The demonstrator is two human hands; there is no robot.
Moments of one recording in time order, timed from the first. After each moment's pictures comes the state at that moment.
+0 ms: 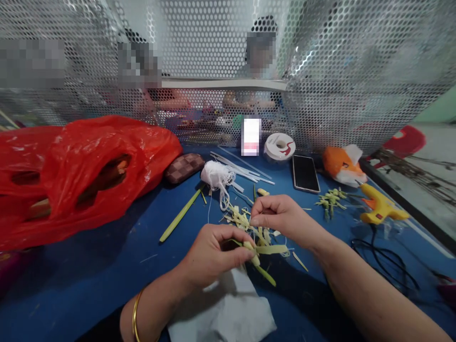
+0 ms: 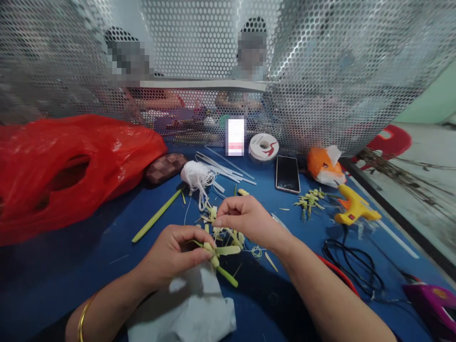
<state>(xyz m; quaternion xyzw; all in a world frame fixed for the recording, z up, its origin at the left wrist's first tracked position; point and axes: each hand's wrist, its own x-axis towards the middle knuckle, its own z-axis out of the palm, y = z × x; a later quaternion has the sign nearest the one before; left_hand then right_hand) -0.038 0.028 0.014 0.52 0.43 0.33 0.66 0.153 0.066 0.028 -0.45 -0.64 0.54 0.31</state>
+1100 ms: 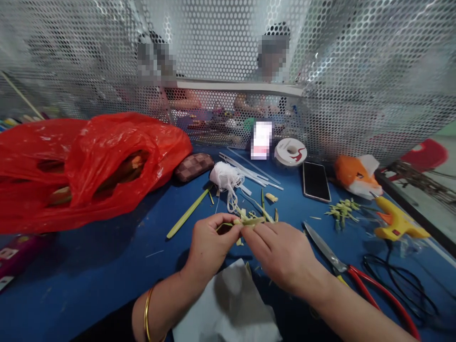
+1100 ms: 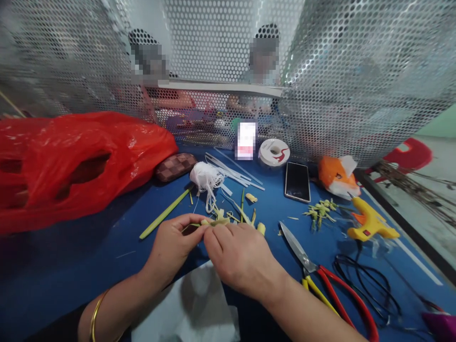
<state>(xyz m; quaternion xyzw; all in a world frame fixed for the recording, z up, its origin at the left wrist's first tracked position) -0.035 0.036 0.002 0.46 0.58 0.47 0.48 0.124 0.030 0.018 -0.32 -0.90 -0.15 0.25</state>
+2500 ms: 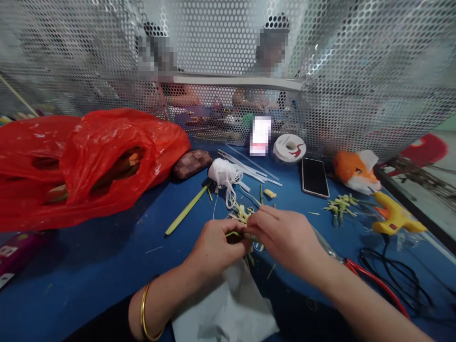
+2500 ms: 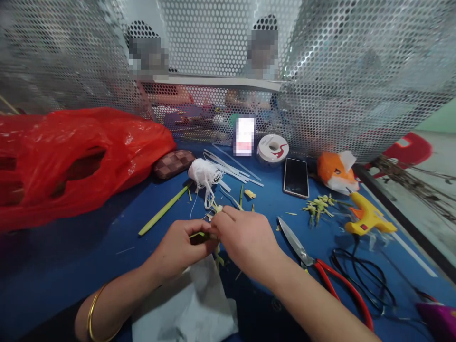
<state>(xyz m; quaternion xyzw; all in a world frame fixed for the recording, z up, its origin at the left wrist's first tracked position) -0.035 0.031 0.003 0.58 0.51 0.33 0.55 0.138 0.040 0.027 -0.42 -0.87 0.08 0.24</state>
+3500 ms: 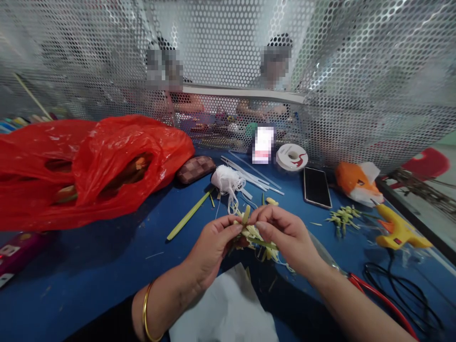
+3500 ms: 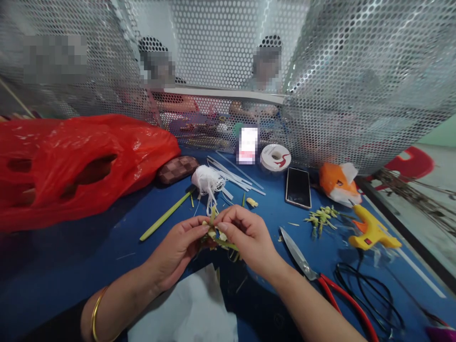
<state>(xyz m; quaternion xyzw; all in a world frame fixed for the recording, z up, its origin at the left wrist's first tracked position) -0.034 0.036 0.005 0.27 0.41 0.46 0.74 0.132 0.052 0.010 -0.36 -0.60 0.55 0.46</state>
